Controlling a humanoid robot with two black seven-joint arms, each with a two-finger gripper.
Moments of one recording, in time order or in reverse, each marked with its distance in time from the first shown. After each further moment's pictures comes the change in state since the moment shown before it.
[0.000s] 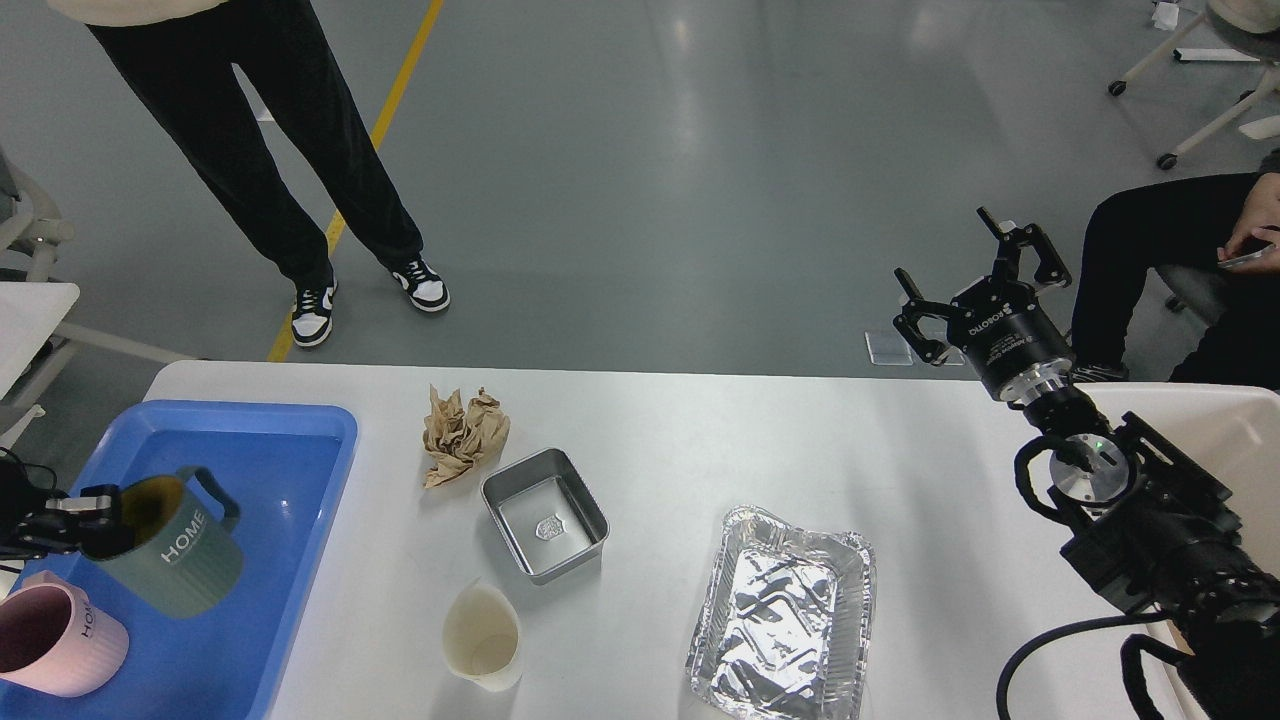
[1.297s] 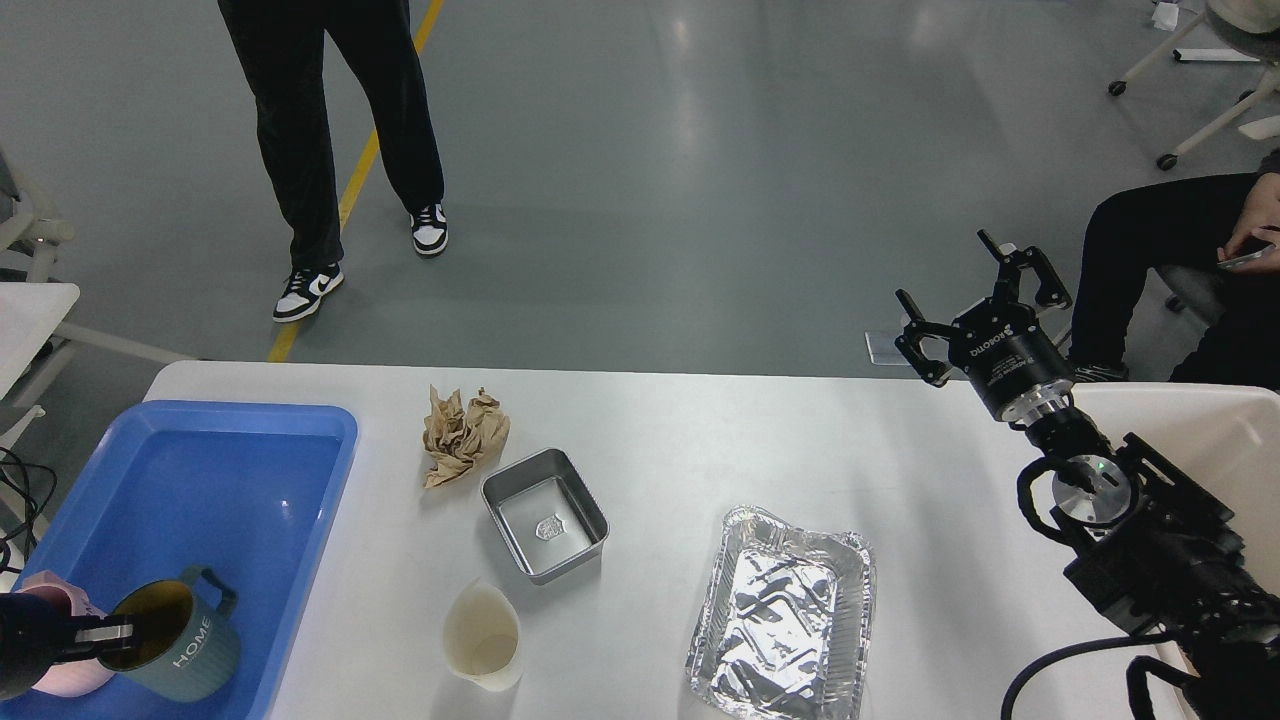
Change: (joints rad) left arm 0.315 -0.104 0.026 0.045 0.398 0.402 -0.236; right arm -0.042 -0.003 0.000 0.020 0.000 0.005 0.003
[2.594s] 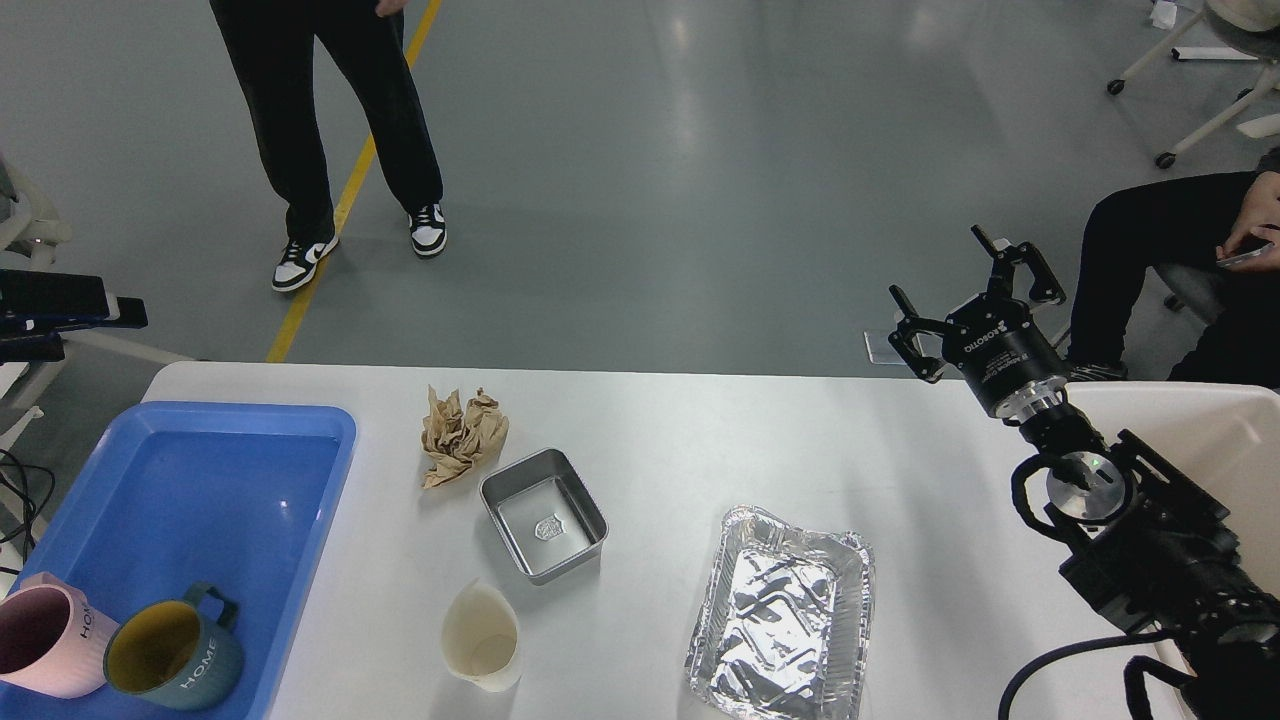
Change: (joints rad) left arm -0.410 0.107 -0.309 -0.006 -0.409 -0.402 0.031; right arm -0.001 0.001 0.000 0.032 0.000 -0.007 0.000
